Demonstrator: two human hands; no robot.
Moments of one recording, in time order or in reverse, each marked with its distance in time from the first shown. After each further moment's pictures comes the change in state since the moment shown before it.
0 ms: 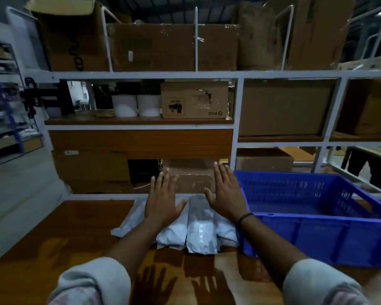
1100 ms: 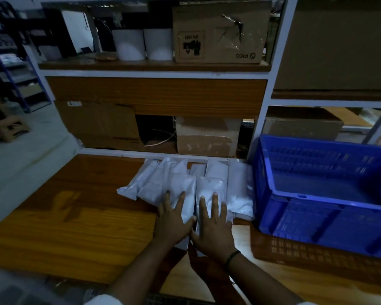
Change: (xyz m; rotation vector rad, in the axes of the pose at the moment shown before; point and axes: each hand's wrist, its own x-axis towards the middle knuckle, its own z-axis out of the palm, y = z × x) left_hand -0.096 0.029 0.111 -0.306 -0.425 -0.403; right_hand -0.126 -0.032 0.128 0.118 -0.534 0.138
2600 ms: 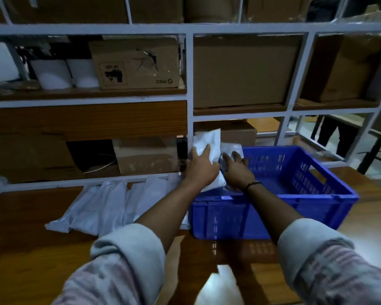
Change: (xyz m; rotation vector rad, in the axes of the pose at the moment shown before) left_hand 0.051 0.337 -0.074 -0.262 -0.019 0.293; right_hand 0.065 0.232 -0.235 -0.046 0.054 0.294
